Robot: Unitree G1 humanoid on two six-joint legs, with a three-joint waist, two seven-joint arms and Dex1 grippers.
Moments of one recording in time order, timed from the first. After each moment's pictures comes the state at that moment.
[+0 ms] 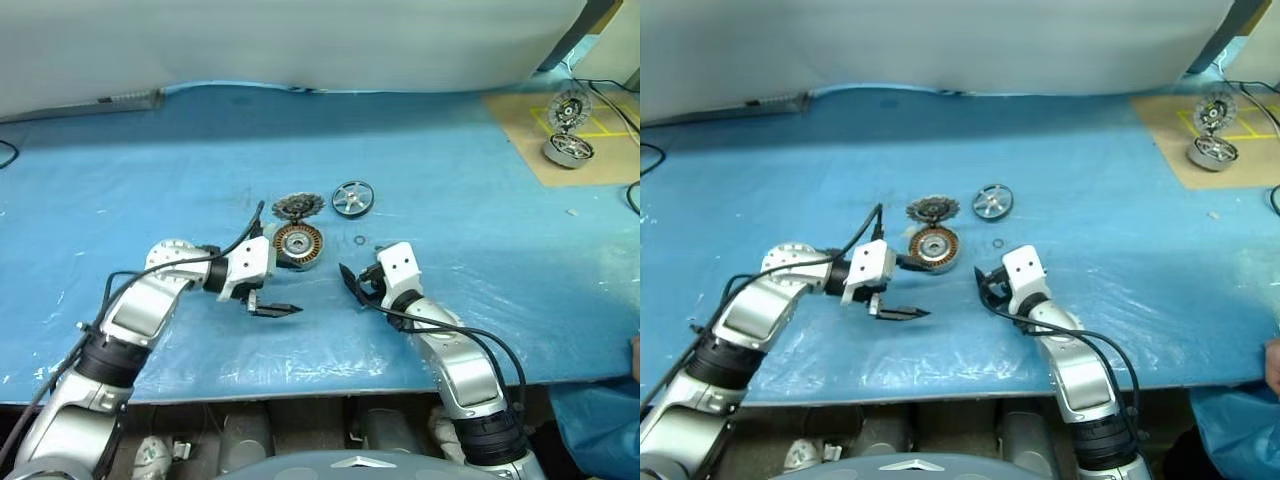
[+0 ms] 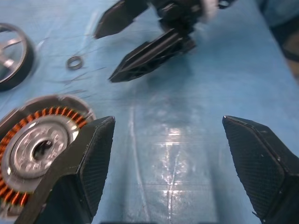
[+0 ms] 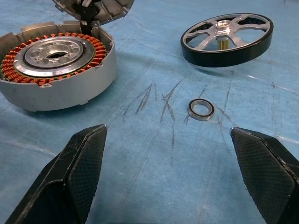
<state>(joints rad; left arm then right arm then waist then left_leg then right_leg) -0.32 0.55 -0.20 -0.11 -0.14 0.22 -1.12 -0.06 -0.18 0.17 -0.27 0.01 0.46 0.26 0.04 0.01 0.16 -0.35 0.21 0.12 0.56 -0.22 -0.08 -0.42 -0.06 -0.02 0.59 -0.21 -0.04</state>
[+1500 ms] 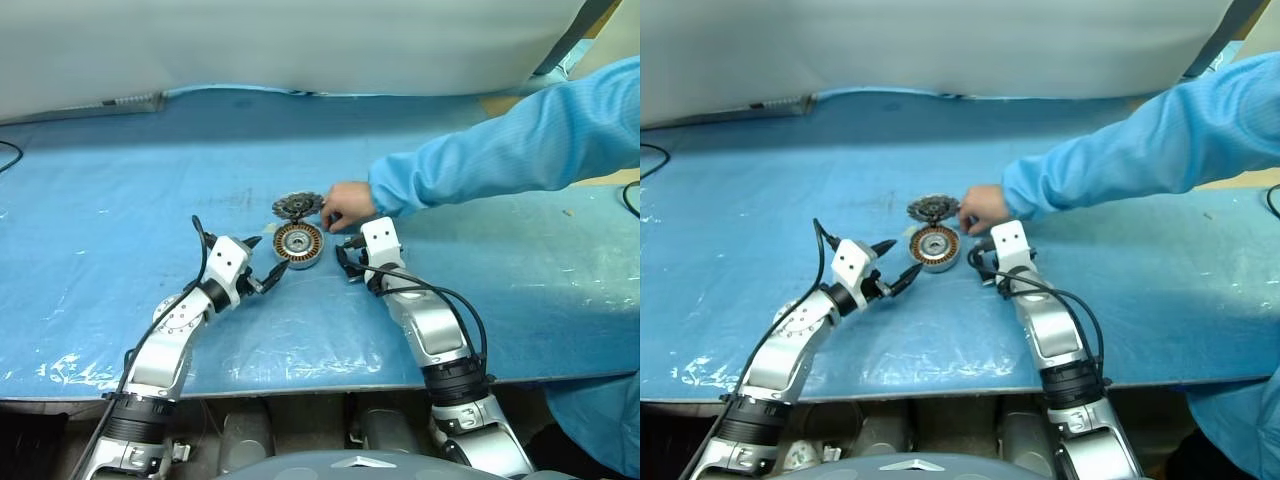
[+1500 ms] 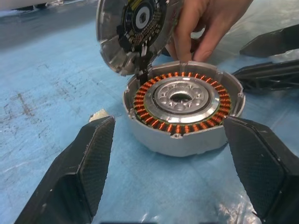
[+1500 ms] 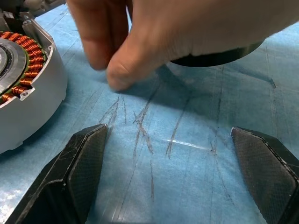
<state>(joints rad) -0.11 0.32 -0.05 -0.05 -0.13 0.11 -0.57 -0.31 -0.07 0.15 -0.01 -0.03 0.61 0.12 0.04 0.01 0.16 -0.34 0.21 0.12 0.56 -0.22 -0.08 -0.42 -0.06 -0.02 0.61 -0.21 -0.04</state>
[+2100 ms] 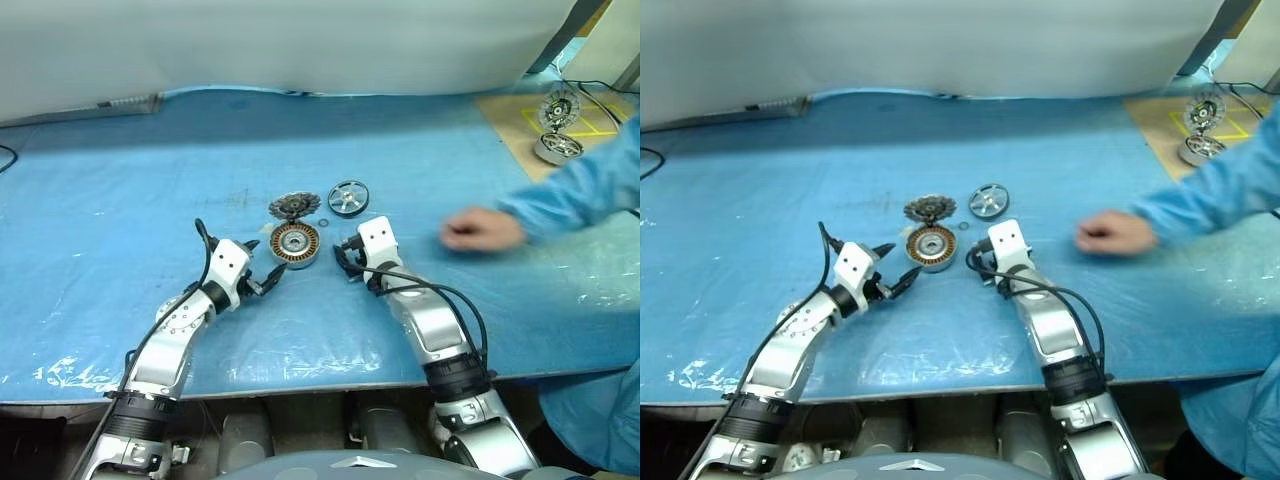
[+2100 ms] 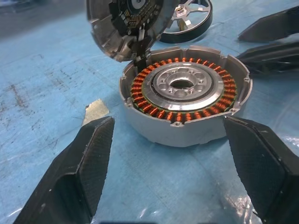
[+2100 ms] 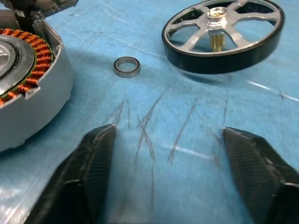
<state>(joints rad) -0.12 0.32 -0.07 0.00 -0.12 0.08 -0.56 -0.38 -0.09 0.17 0.09 -0.03 0.53 0.17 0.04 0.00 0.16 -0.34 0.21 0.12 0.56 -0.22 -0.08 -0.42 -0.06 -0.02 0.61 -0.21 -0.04</state>
